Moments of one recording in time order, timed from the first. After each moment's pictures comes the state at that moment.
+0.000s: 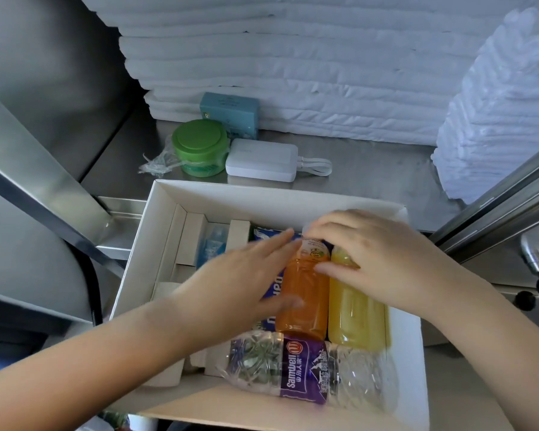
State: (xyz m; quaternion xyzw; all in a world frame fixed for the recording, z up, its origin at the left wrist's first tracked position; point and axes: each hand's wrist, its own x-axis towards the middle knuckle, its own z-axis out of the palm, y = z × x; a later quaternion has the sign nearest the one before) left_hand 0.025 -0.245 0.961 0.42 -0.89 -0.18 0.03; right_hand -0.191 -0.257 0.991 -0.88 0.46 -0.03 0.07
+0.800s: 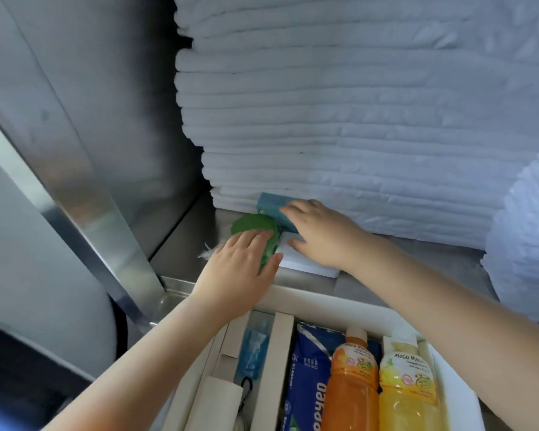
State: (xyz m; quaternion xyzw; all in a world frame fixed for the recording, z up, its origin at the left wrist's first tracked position) left_hand 0.074 -0.347 0.985 0.63 -0.76 -0.03 0.16; right_hand -0.092 -0.425 1.012 -0.90 0.44 -0.04 -0.03
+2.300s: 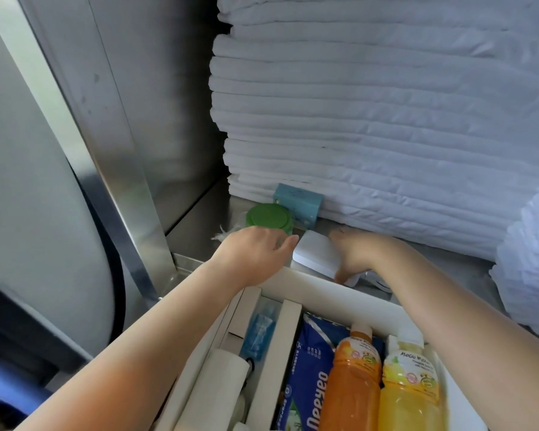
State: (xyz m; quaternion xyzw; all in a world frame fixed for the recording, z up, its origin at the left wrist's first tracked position) left_hand 0.077 -0.355 0.989 0.63 -0.75 -0.12 0.15; right_hand -0.115 -0.427 0.990 -0.80 0.56 0.20 0.08
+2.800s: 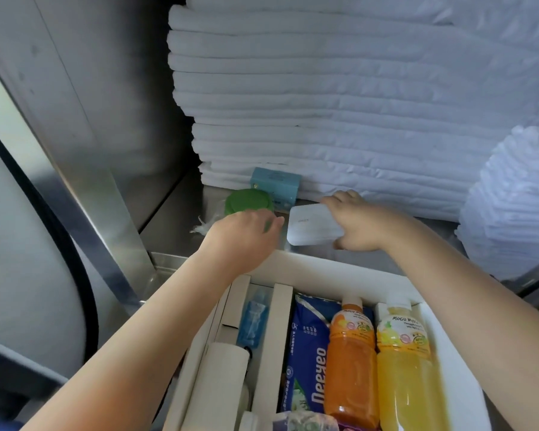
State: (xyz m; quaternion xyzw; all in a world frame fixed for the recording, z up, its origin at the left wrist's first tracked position) left_hand 0.075 -0.360 0.986 0.61 -0.76 -0.10 0.19; right_hand -0.136 -0.404 1.005 -0.83 0.55 0.08 0.02
